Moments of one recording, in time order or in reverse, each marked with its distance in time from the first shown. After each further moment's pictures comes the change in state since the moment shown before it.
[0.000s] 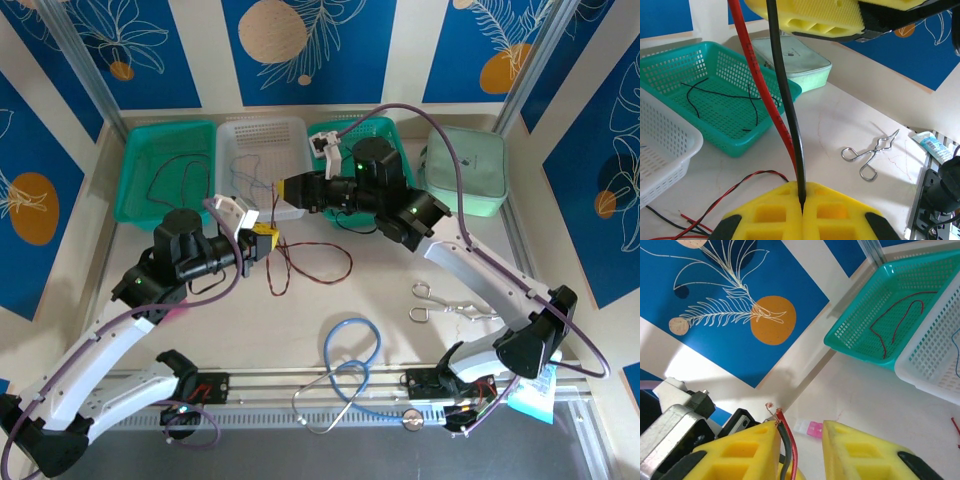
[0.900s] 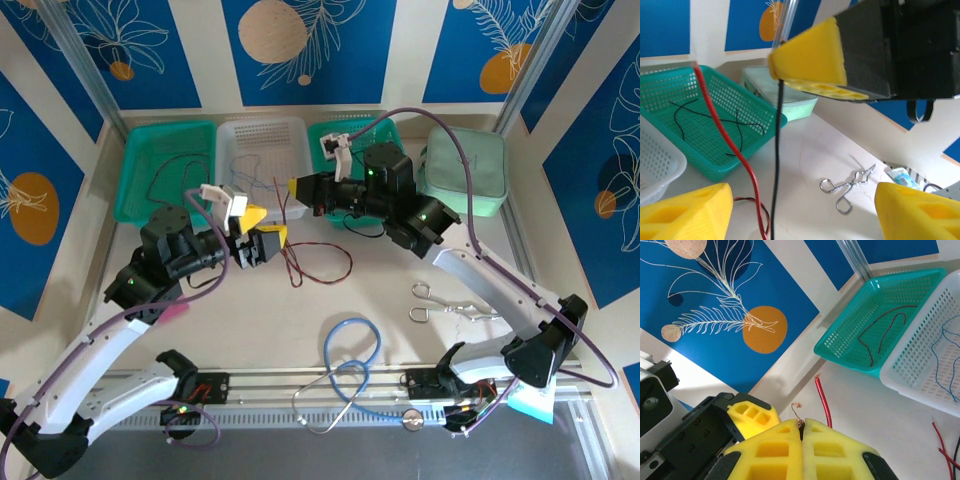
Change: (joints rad) left arm 0.000 -0.007 0.052 0.069 -0.004 -0.170; right arm -0.010 -0.066 -0.069 0.031 0.048 -0.023
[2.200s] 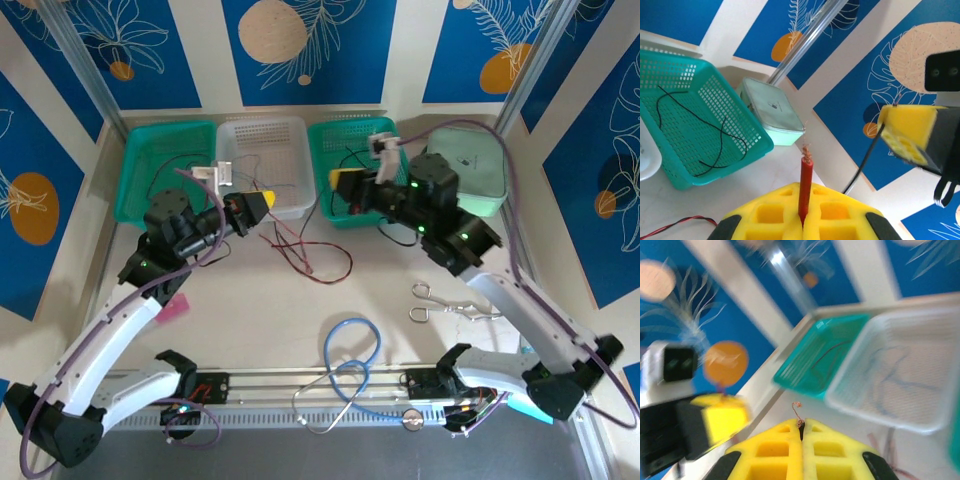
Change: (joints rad) left arm 0.133 0.100 -0.013 0.208 0.063 -0.374; right arm -0.108 -0.231 -0.129 -0.035 0.202 -0.051
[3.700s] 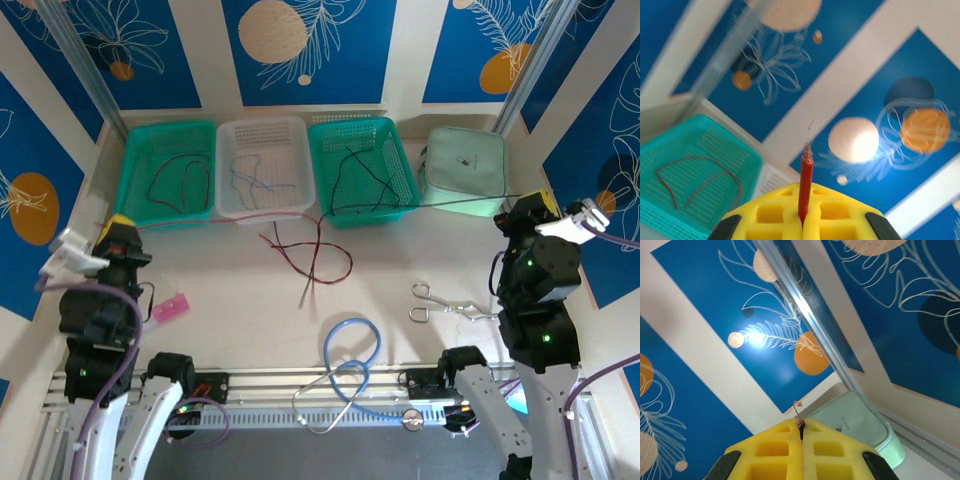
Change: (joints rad) left arm 0.344 -0.631 -0.158 -0.245 -0.801 -0.022; right arm -0.550 -0.565 -0.247 -0.118 0.739 0.010
